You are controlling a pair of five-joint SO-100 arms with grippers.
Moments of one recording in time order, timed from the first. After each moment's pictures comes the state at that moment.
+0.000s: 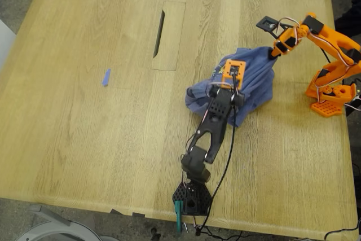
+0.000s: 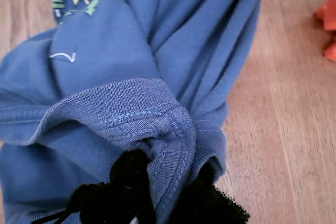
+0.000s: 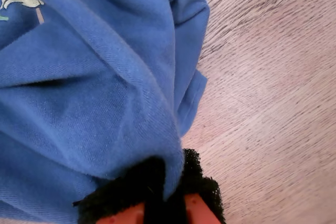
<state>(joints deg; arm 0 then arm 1) 29.4 107.8 89.1 74.2 -100.8 23.0 126.7 103.8 83.1 -82.2</state>
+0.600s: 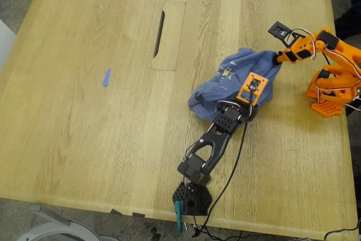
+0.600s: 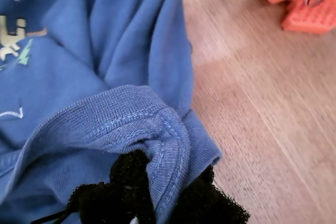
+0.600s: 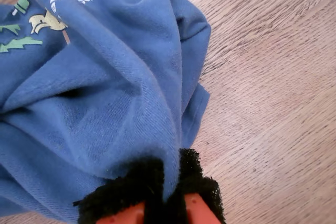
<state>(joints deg) 37.1 113.0 111.9 42.2 -89.5 20.7 153.7 129.2 70.3 -83.2</state>
